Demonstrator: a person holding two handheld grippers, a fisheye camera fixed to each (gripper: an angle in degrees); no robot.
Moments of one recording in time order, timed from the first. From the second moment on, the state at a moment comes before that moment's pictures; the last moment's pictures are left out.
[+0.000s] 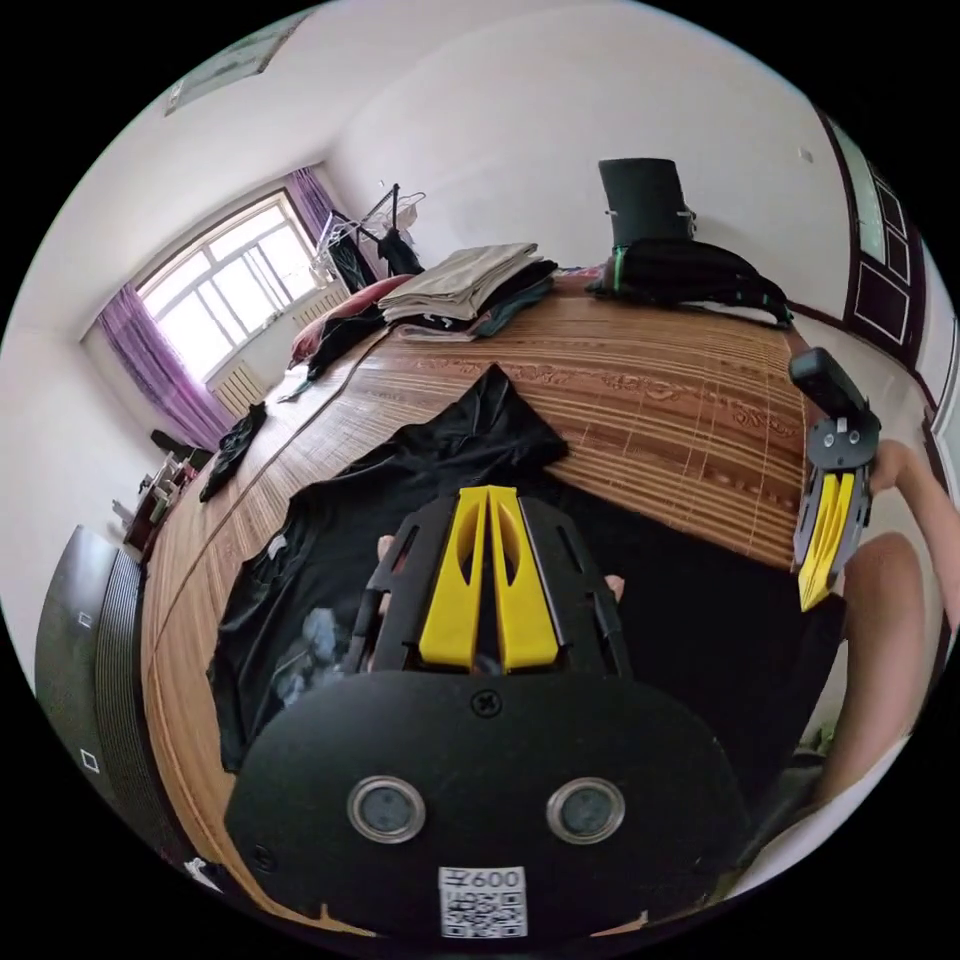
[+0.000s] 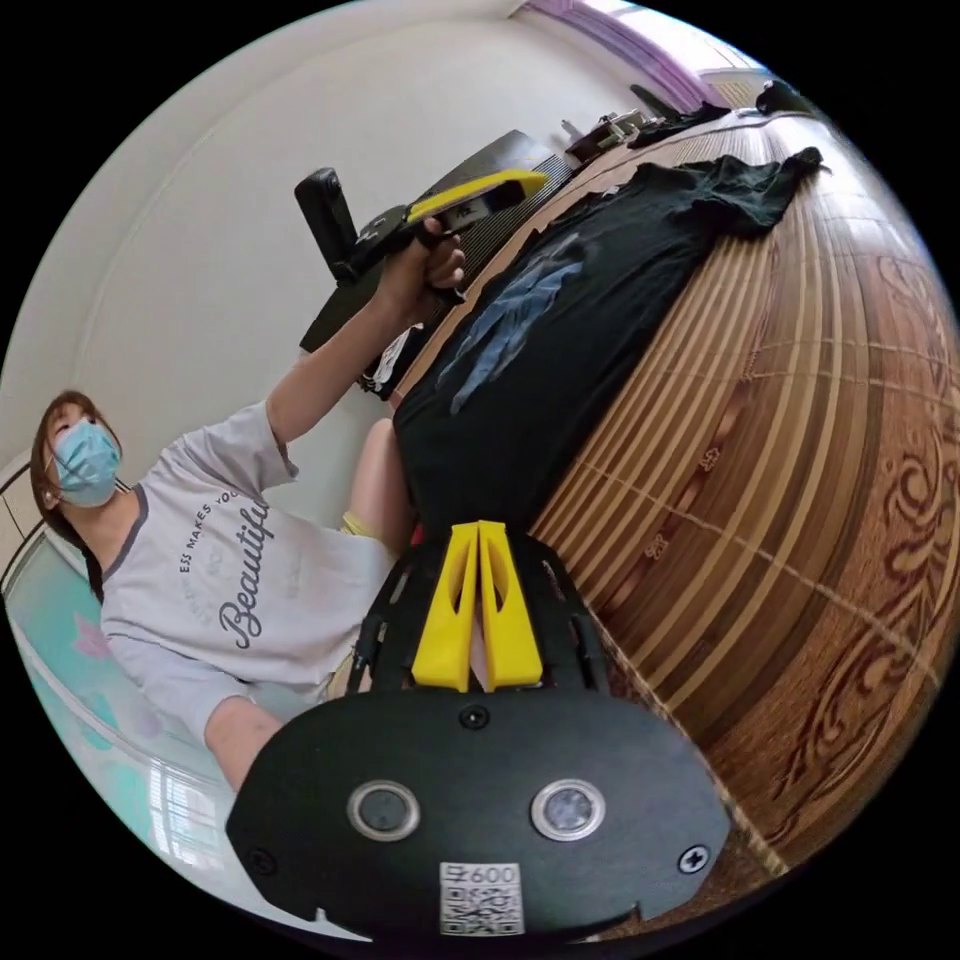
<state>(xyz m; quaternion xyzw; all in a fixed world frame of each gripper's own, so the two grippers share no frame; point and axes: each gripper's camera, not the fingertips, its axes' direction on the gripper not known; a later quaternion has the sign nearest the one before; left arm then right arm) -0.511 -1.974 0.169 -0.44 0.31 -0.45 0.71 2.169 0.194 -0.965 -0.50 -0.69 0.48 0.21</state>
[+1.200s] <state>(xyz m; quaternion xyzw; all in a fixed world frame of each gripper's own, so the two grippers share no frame) -0.913 -2.033 -0.126 -0.50 0.23 -0.72 0.42 1.542 -0.021 -0.802 -0.44 -0.86 0.24 0.10</state>
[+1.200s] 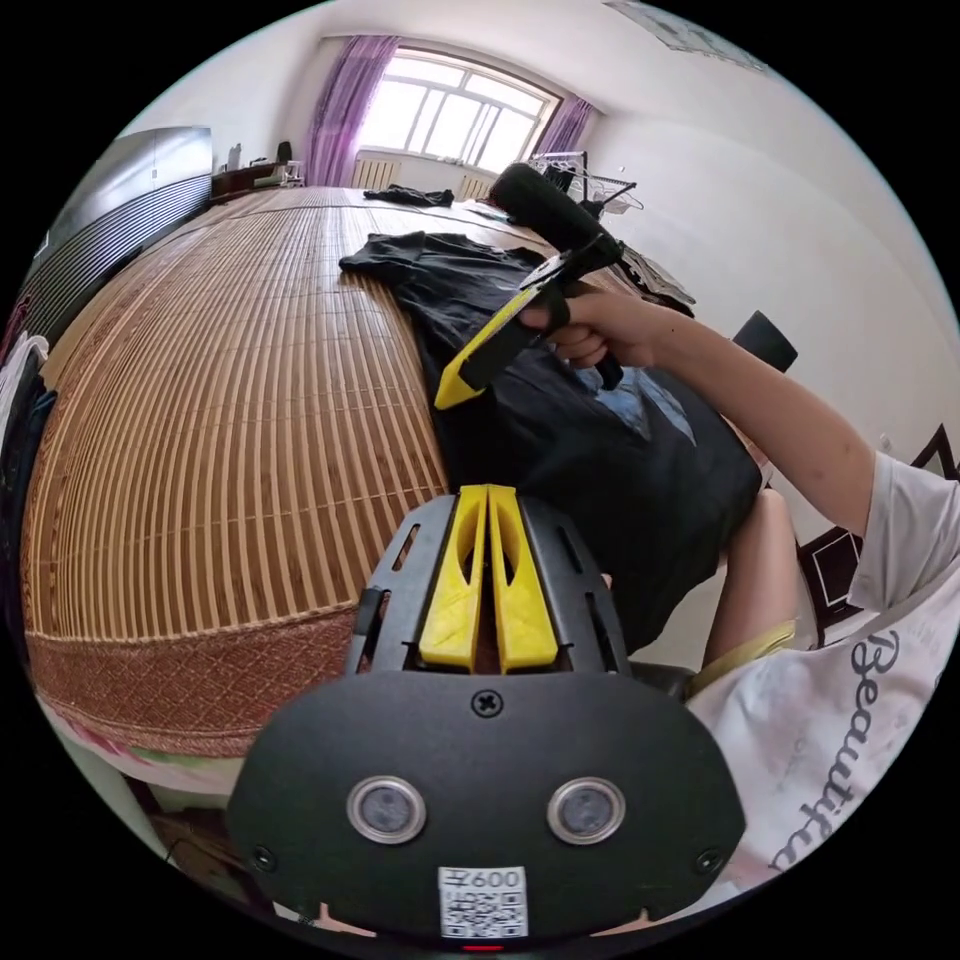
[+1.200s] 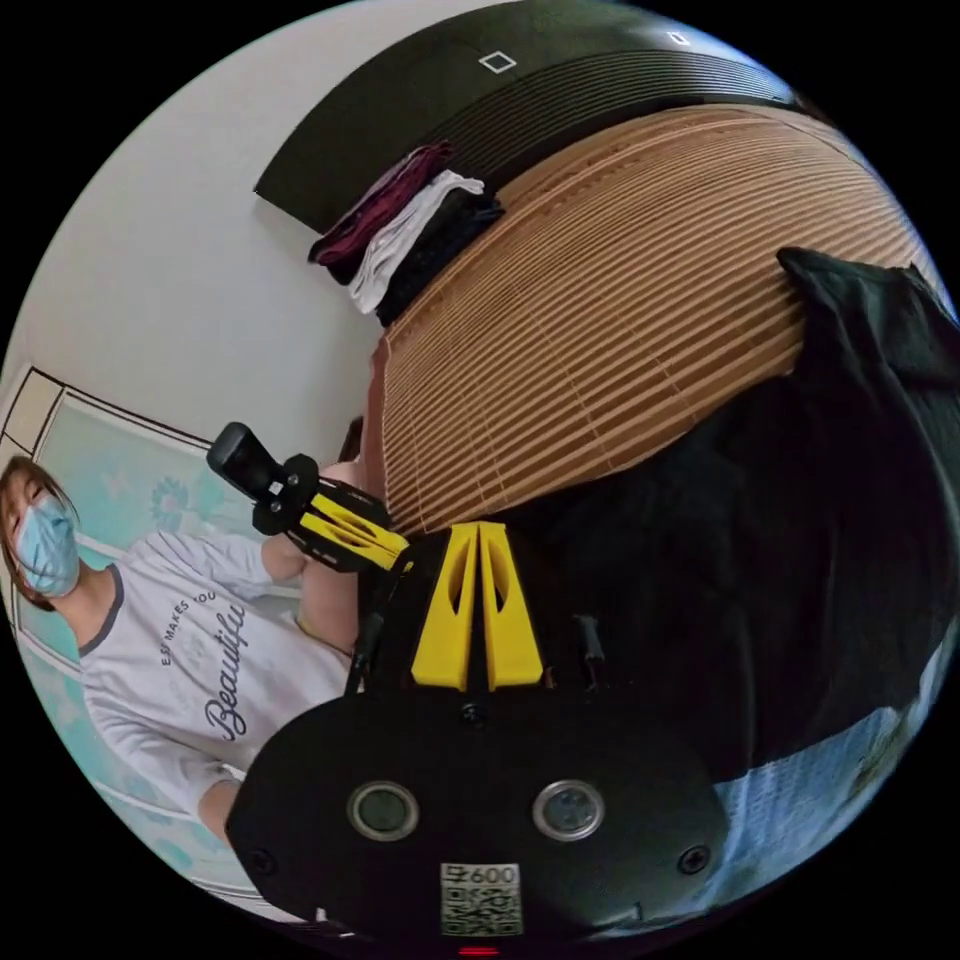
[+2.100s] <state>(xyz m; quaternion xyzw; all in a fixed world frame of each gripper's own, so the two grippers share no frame) -0.922 -2.215 0.077 -0.53 0.26 -0.70 0.40 1.436 0.100 -0.721 -0.57 -0.66 0.34 0.35</state>
